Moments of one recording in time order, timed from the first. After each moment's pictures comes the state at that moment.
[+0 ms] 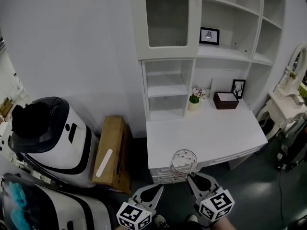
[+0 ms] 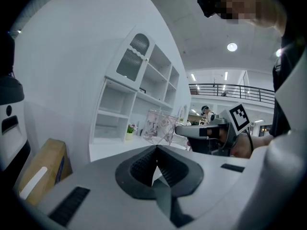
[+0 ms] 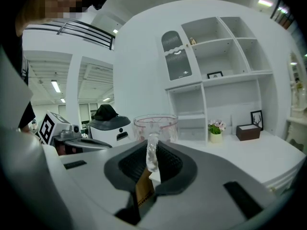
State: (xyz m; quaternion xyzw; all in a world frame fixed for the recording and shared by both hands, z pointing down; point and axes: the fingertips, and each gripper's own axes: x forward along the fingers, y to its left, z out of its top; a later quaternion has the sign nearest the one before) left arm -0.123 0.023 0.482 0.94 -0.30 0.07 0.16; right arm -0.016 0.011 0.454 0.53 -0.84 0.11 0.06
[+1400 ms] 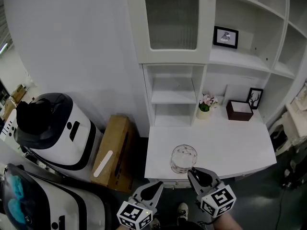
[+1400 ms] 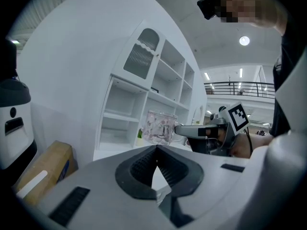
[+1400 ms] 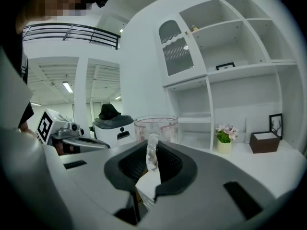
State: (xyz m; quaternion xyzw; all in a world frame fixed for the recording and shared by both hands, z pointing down) left arm -0.065 -0.068 0.480 0.90 -0.39 0.05 0.16; right arm 0.042 -0.101 0.453 0.46 -0.88 0.10 0.07
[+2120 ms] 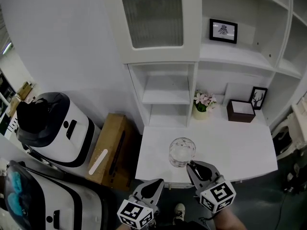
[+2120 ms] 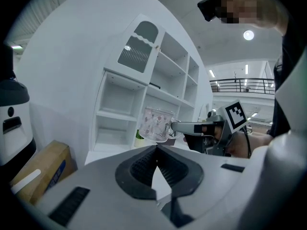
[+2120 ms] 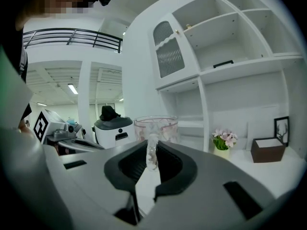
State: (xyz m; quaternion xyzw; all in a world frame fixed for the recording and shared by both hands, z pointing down) left arm 0.004 -0.102 0.484 0.89 -0.42 0.06 0.17; right arm 0.101 -0.152 0.454 0.43 -0.90 0.09 0.06
